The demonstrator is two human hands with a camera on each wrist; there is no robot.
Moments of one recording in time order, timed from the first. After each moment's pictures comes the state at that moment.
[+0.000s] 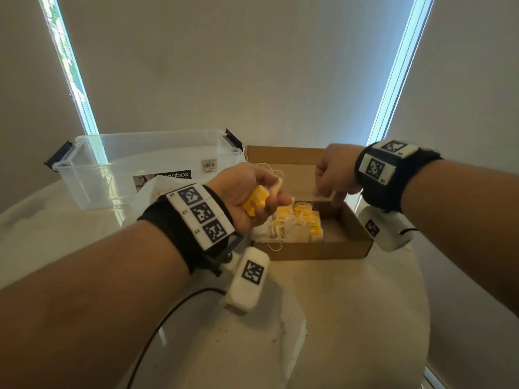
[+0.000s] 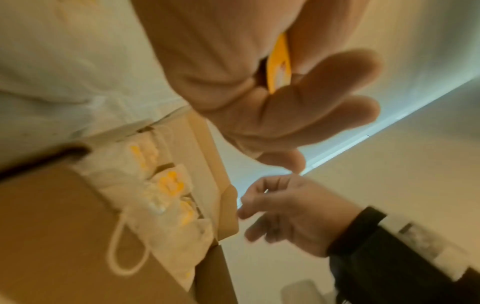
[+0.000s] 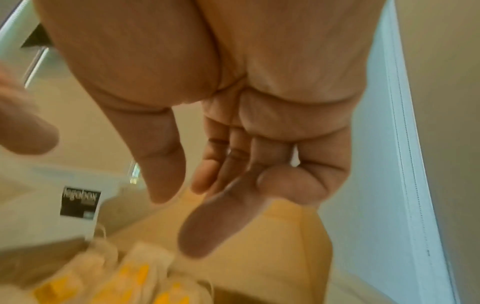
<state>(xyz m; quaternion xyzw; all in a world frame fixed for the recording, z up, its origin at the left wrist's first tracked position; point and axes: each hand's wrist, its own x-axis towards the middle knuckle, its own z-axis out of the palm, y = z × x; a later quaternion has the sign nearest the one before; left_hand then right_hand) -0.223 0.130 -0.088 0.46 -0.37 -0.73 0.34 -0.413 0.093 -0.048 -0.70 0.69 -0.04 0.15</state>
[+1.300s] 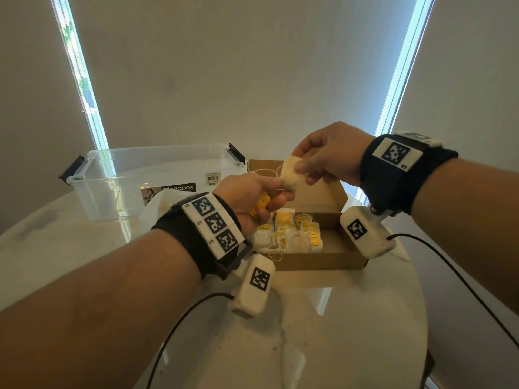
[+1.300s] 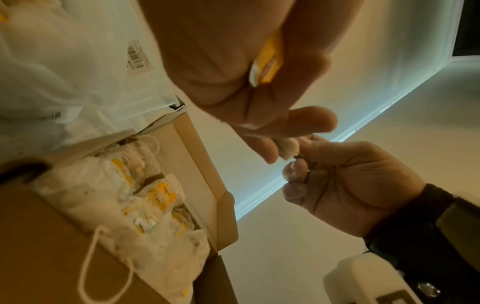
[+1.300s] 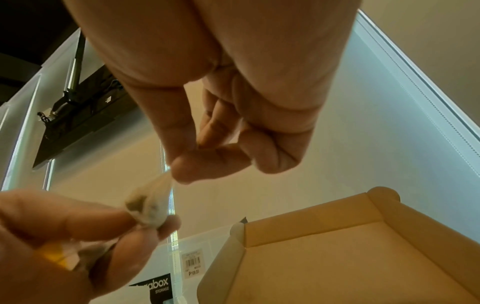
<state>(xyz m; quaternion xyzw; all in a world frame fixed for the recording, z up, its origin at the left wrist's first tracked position) -0.230 0.132 -0.086 0.45 -0.40 -0.67 0.44 -0.401 0.123 -0.017 -0.71 0.57 -0.31 0.27</state>
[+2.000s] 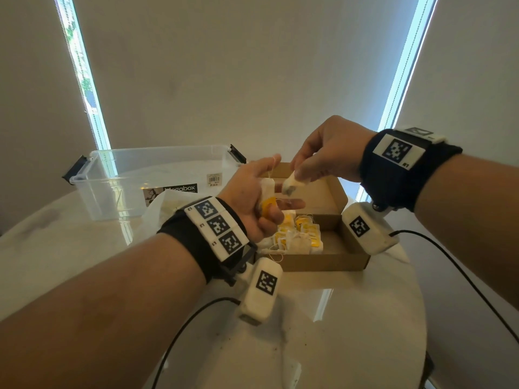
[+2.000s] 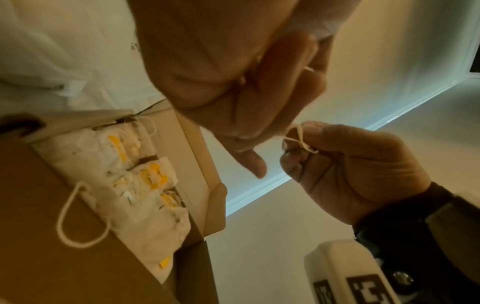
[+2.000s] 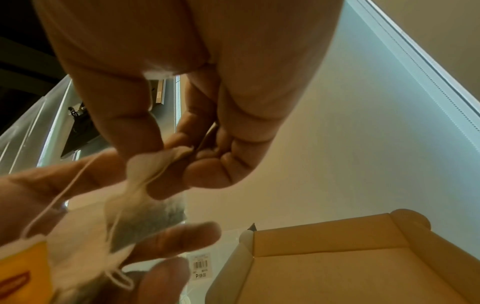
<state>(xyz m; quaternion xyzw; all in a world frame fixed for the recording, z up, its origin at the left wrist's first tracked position) -0.227 0.144 -0.079 0.39 -0.37 -0.76 0.37 -0.394 0.130 -0.007 -0.75 0.55 -0.29 0.23</state>
